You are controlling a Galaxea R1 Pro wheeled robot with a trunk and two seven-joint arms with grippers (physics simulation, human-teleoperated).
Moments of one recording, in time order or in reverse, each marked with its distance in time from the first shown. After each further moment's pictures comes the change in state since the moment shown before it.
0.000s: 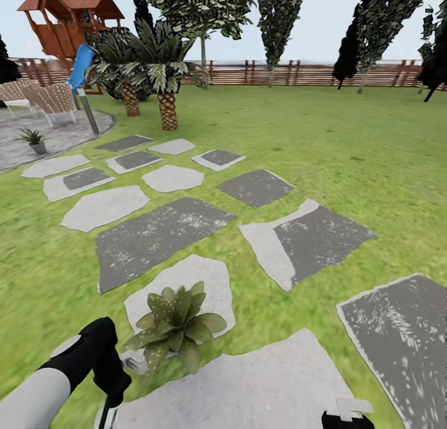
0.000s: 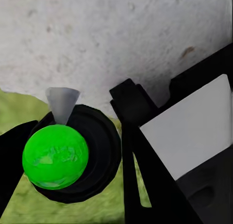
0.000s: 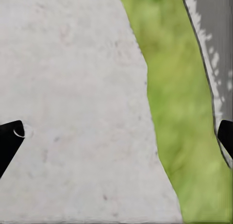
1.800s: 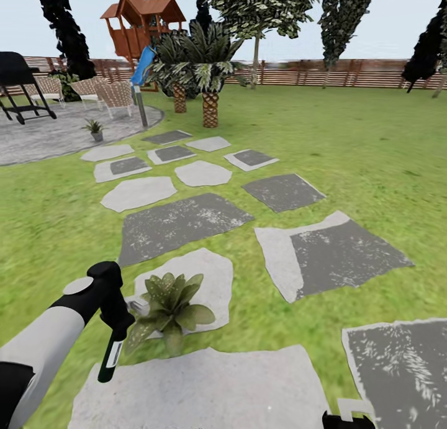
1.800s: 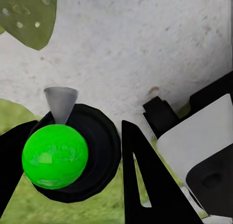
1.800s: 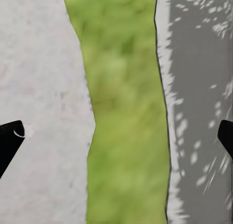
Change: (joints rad) left arm -0.275 -0.012 0.027 -0.004 -0.356 0.001 -0.297; right arm 0.000 -0.002 -0.001 0.000 -0.001 0.000 -0.002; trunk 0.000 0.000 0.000
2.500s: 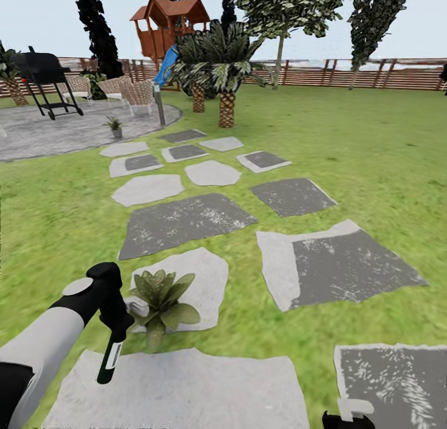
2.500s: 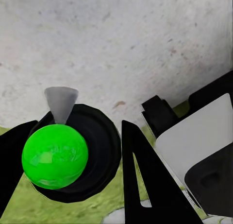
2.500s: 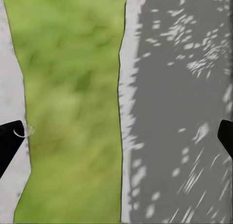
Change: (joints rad) left arm 0.002 0.001 0.001 0.004 0.000 0.006 0.000; right arm 0.000 0.000 0.000 0.000 0.000 0.000 0.000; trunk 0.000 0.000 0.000
